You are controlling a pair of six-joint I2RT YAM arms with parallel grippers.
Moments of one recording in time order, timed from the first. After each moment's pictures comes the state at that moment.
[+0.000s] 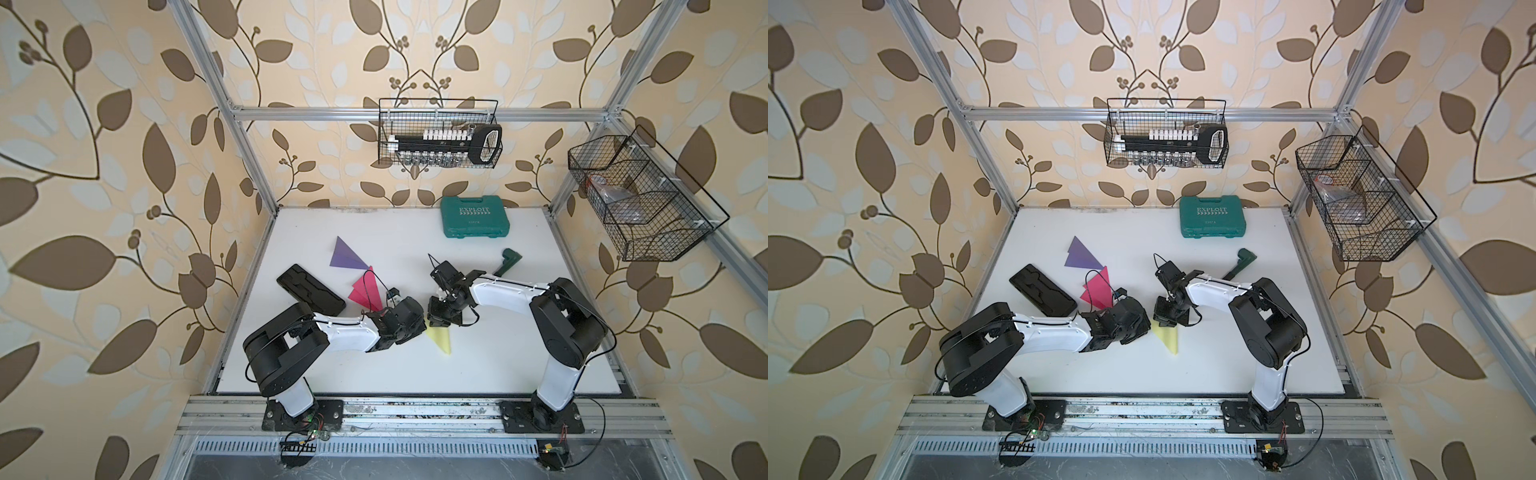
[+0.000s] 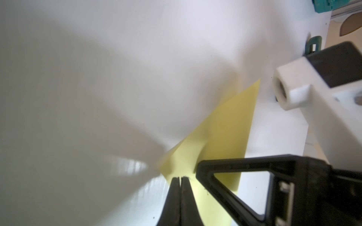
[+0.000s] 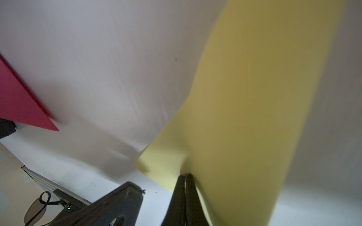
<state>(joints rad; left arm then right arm) -0.91 1.63 0.72 0.09 -0.07 -1.29 0.62 1.83 1.08 -0.60 -0.29 0.86</state>
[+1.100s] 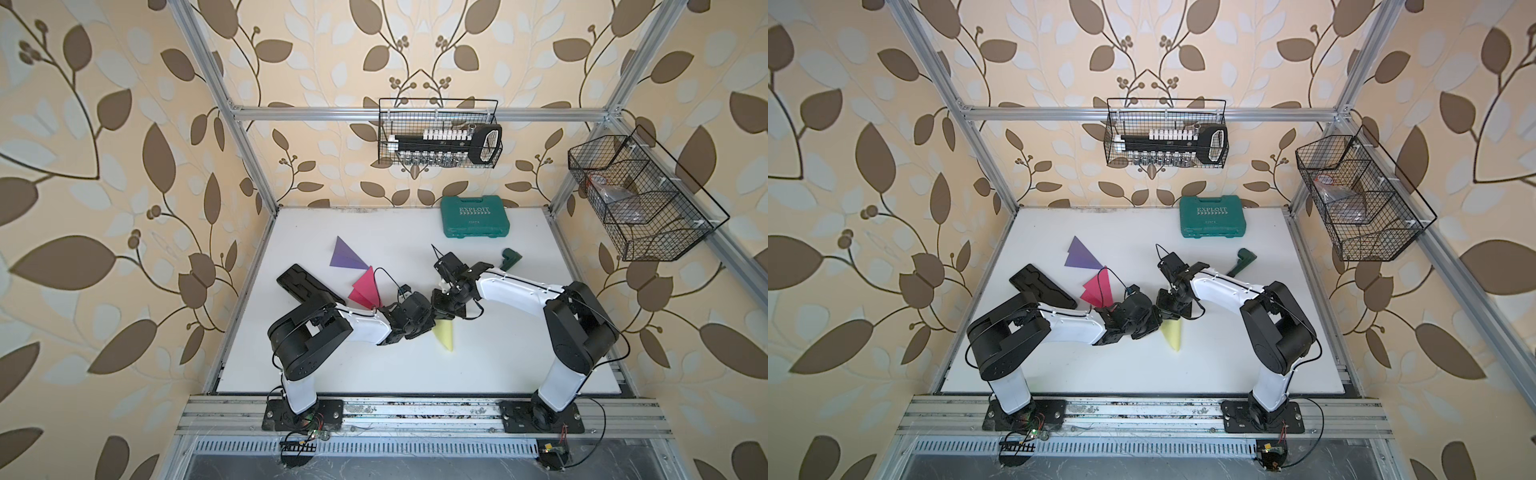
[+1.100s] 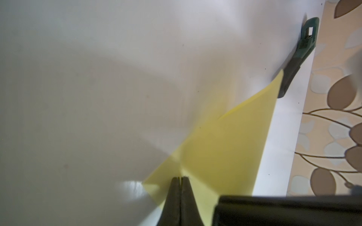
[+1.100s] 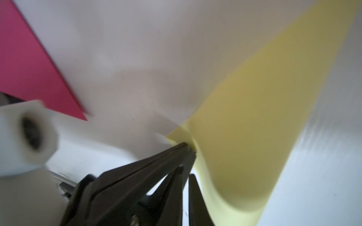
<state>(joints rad) -0.90 1.80 0.81 0.17 0.01 -1.24 0.59 1.74 1.17 -0.71 -0.27 0.80</state>
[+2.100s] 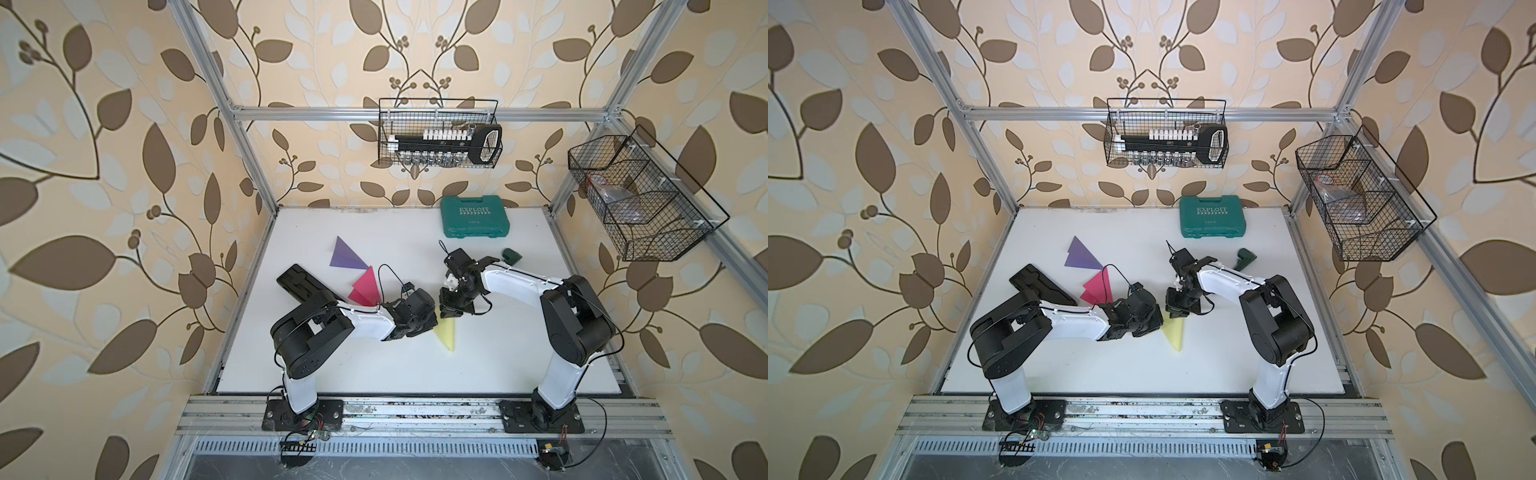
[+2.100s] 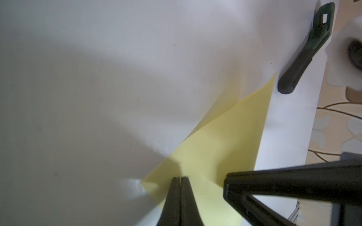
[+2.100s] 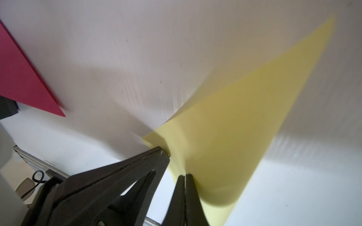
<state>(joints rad) -0.89 1.81 0.87 0.08 0.02 -1.20 0.49 1.82 1.16 -0.77 -0.32 0.61</state>
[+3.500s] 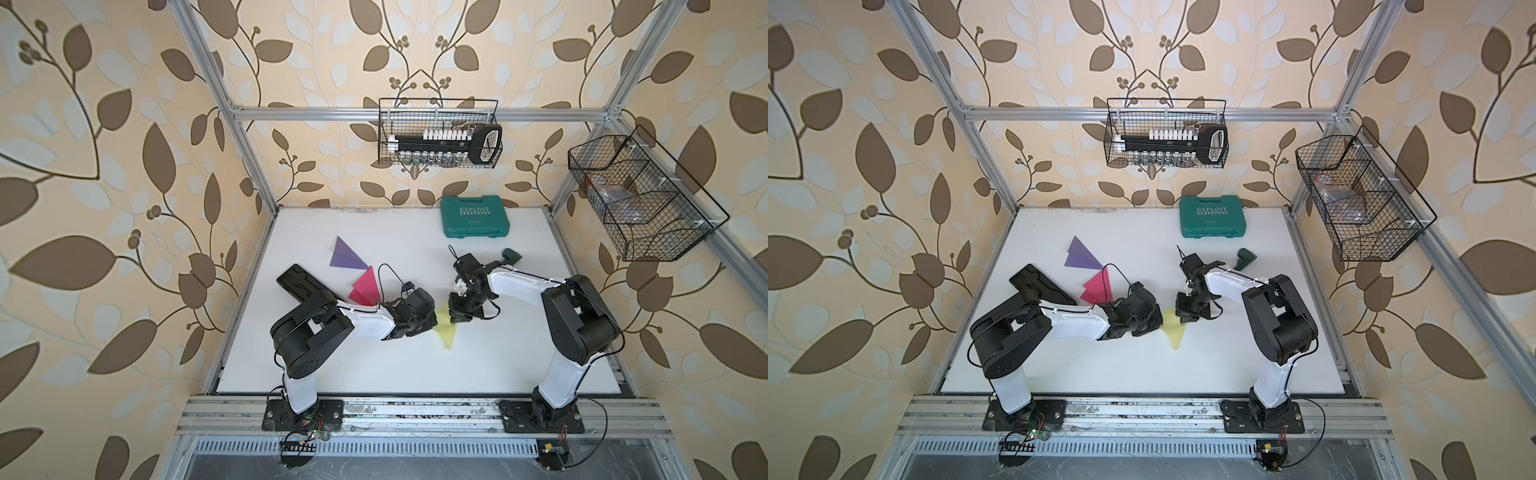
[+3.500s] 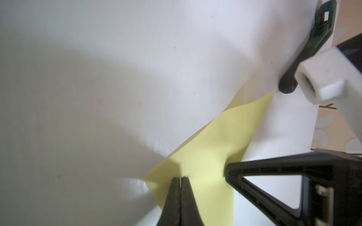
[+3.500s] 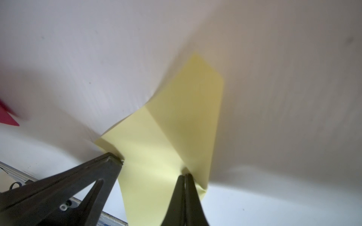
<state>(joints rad) -0.89 1.81 0.88 0.07 0.02 -1.18 0.42 1.80 1.07 -0.75 -0.30 0.57</state>
